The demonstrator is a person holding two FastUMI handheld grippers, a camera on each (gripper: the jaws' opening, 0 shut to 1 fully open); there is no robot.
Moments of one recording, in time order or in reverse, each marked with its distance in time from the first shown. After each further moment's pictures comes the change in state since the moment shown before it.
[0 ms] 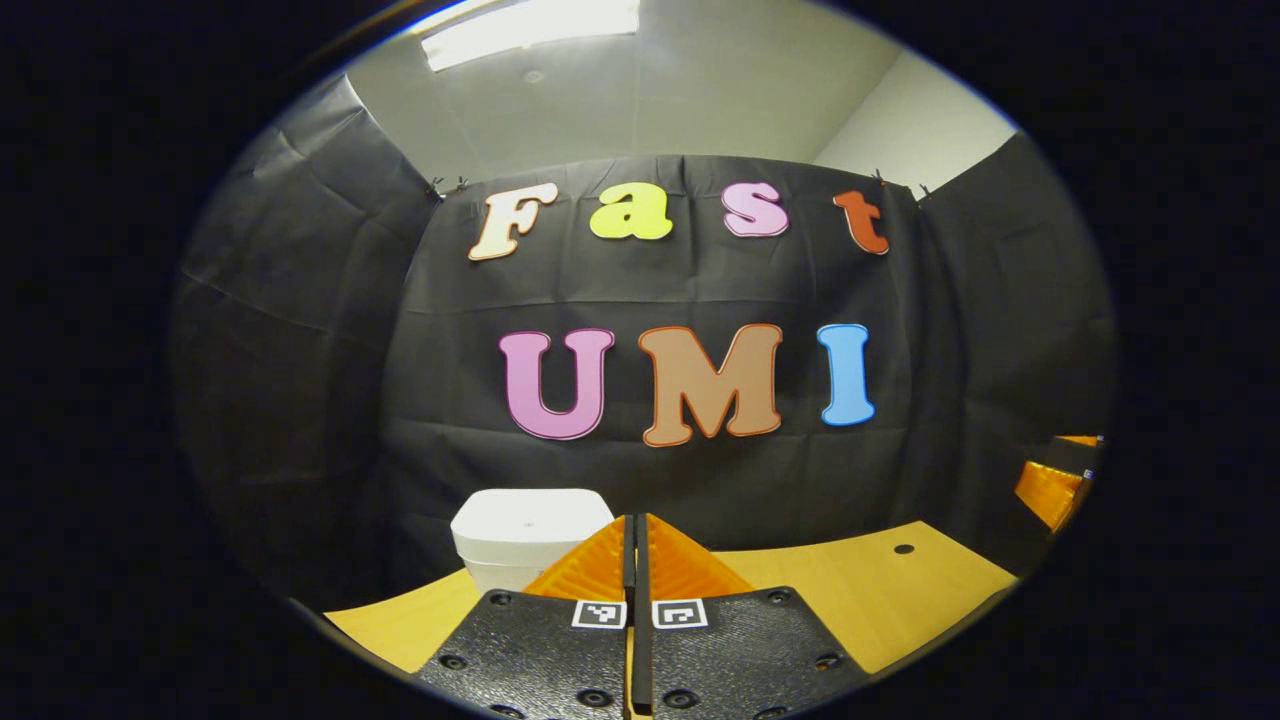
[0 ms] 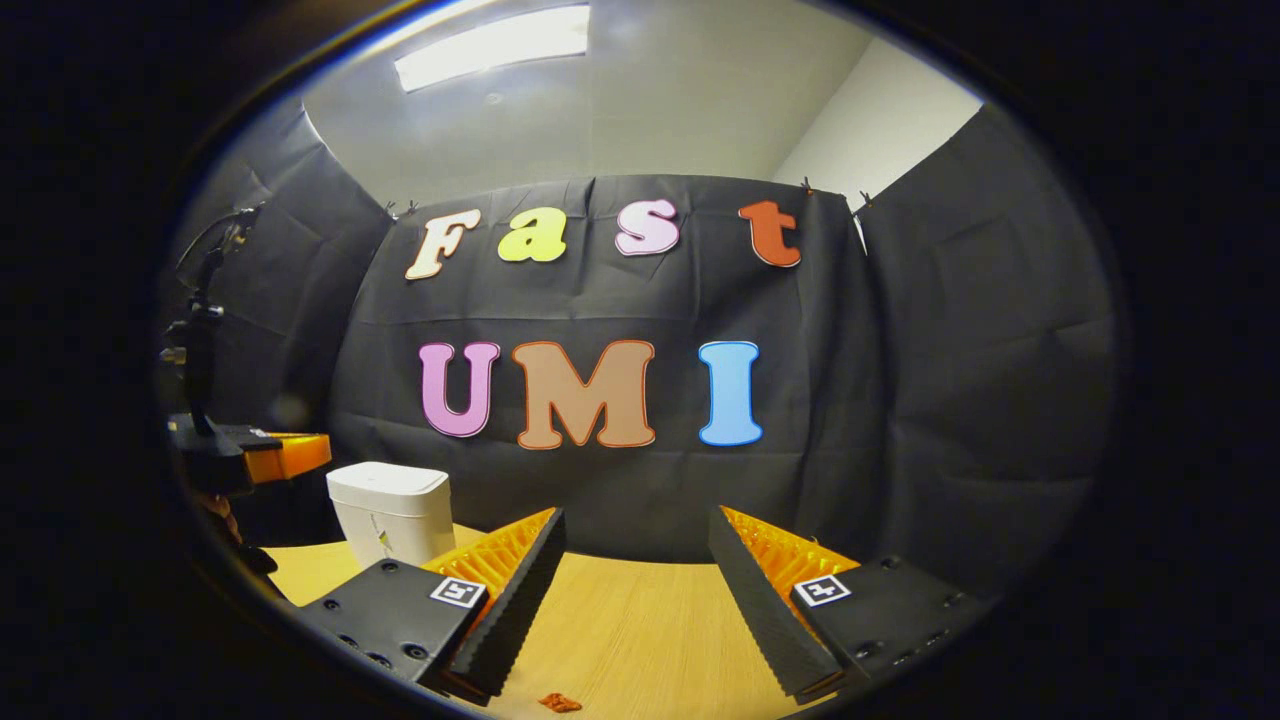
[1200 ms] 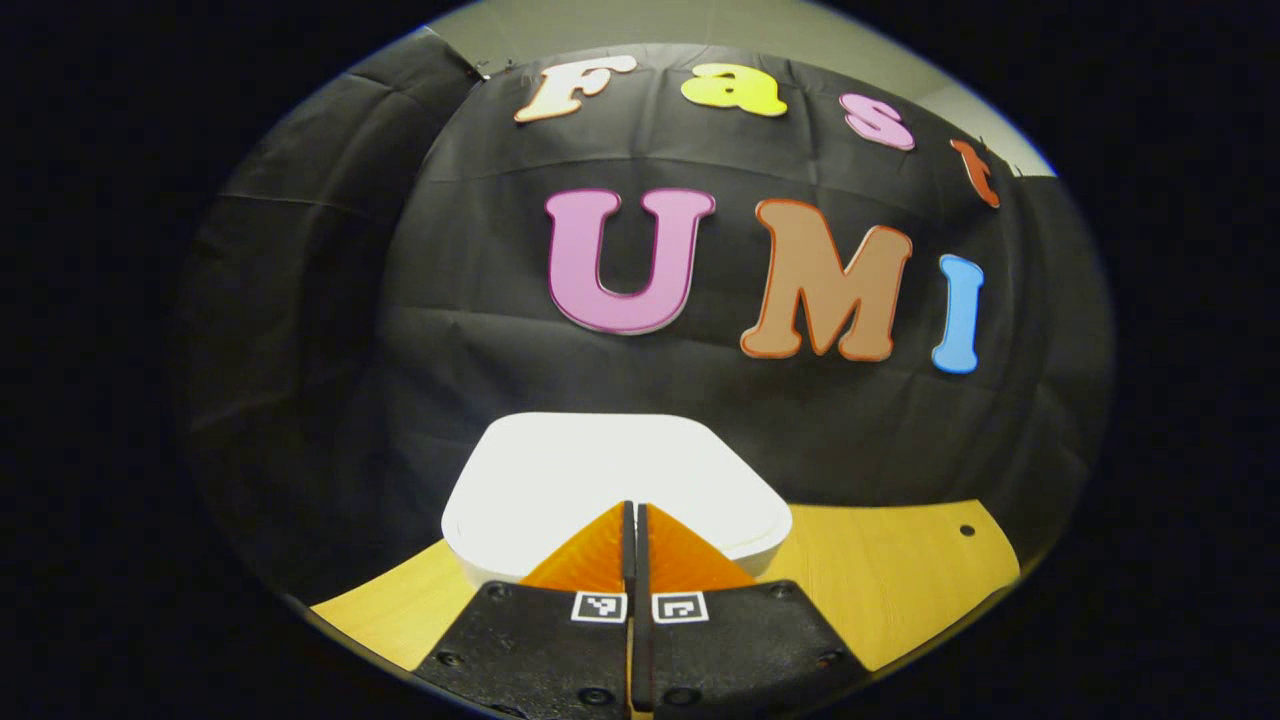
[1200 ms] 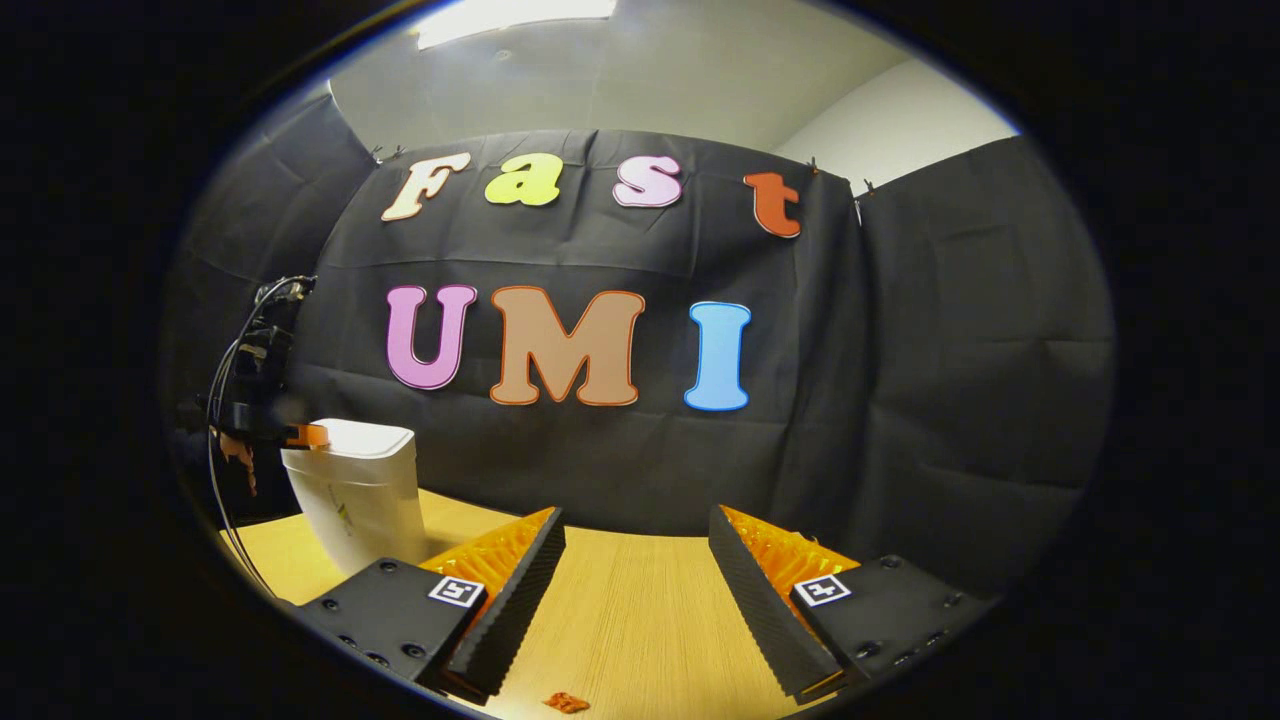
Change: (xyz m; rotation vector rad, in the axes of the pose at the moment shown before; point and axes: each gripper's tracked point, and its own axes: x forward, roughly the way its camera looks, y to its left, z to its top) left arm 0.150 0.110 -0.124 -0.092 0.292 0.066; right arm 0.041 0.039 -0.036 -0.063 0.127 -0.122
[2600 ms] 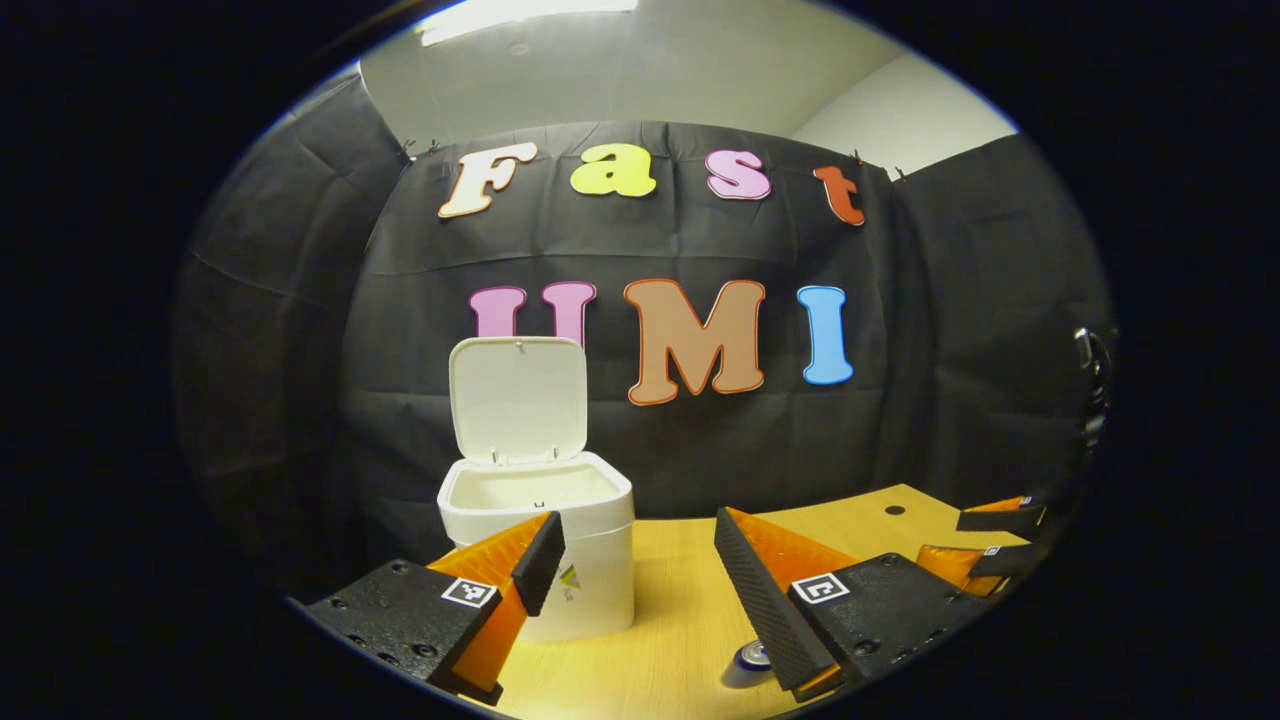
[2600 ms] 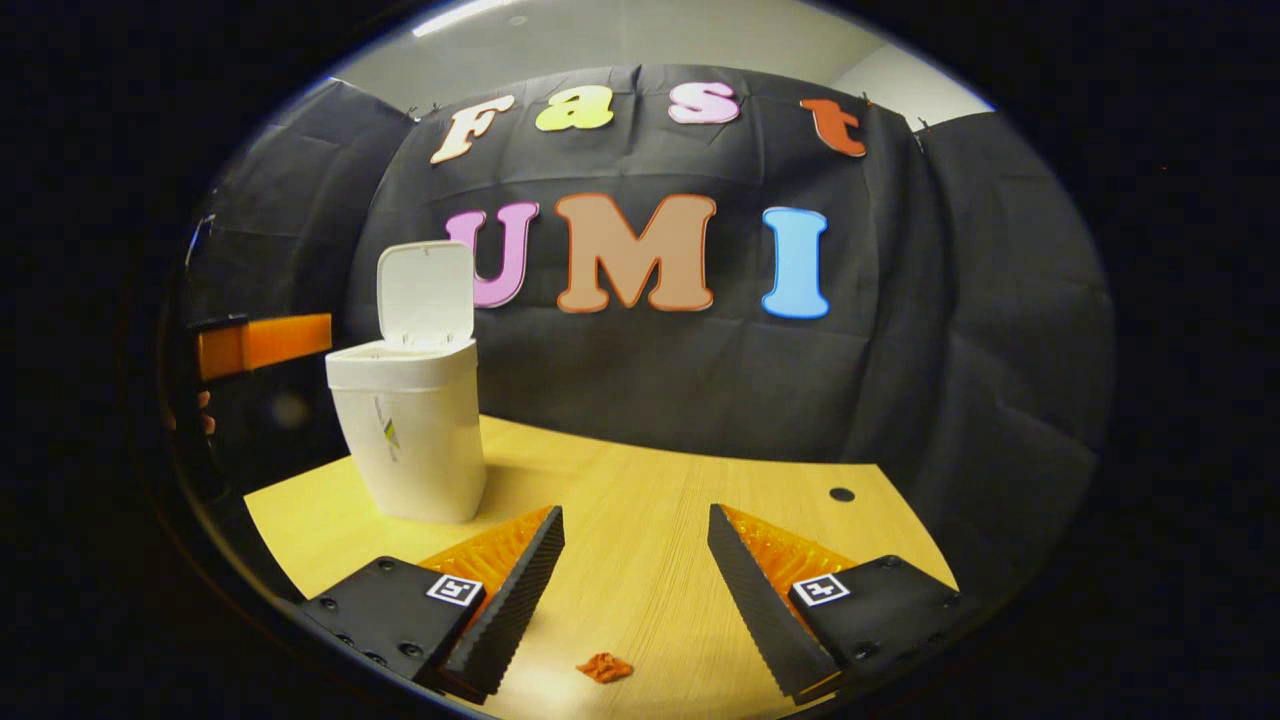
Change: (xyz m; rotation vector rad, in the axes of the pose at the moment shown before) left arm -0.160 -0.071 0.003 0.120 -0.192 -0.219; right arm 0.016 0.051 -0.130 -0.031 0.271 0.215
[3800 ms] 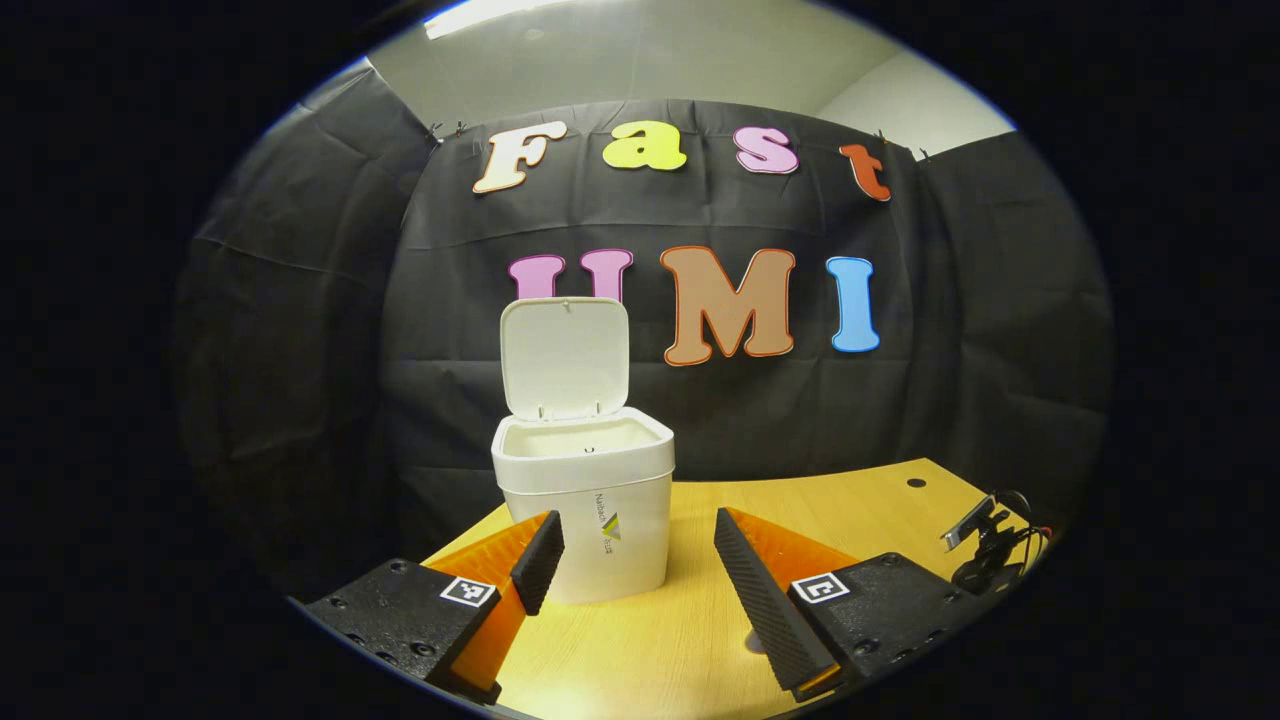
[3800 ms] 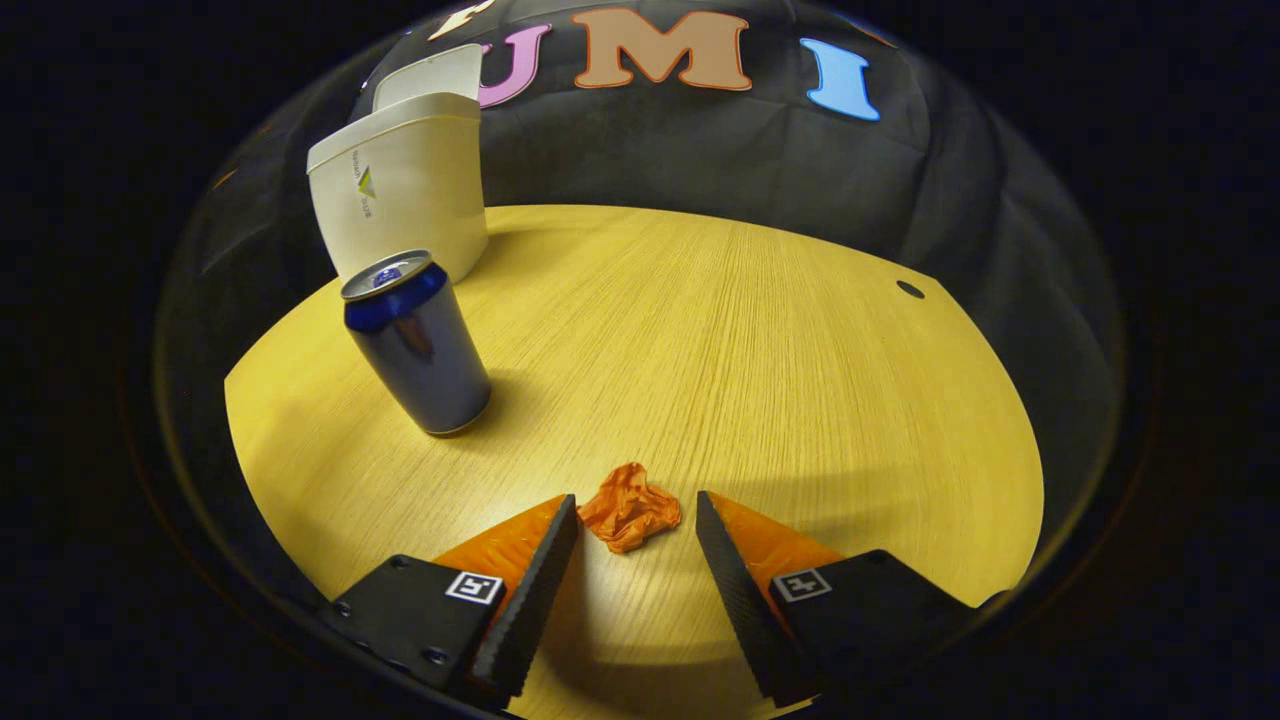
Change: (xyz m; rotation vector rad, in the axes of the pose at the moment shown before) left arm -0.035 0.027 -0.024 0.008 0.094 0.086; right arm 0.032 0.025 -0.202 -0.009 0.515 0.046
